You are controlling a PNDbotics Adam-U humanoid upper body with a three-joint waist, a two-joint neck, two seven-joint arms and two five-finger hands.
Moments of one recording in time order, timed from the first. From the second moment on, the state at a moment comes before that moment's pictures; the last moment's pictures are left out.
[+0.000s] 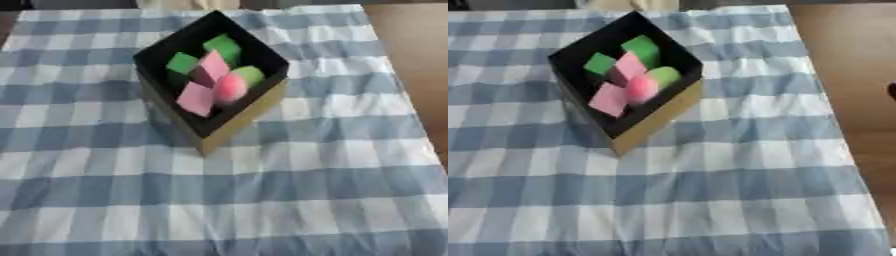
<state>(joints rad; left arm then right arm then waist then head) -0.65 0.41 0.01 -1.97 -0.37 -0.04 0.33 0.05 -0.23 -0.44 -1.98 -0.69 -0.47 0.69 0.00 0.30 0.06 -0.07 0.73</state>
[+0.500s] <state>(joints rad) -0.54 0.35 0.06 -1.98 -0.28 -0.12 0.40 0.05 -0.23 -0.44 -1.98 -0.75 -0.49 0.67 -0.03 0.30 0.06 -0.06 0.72</state>
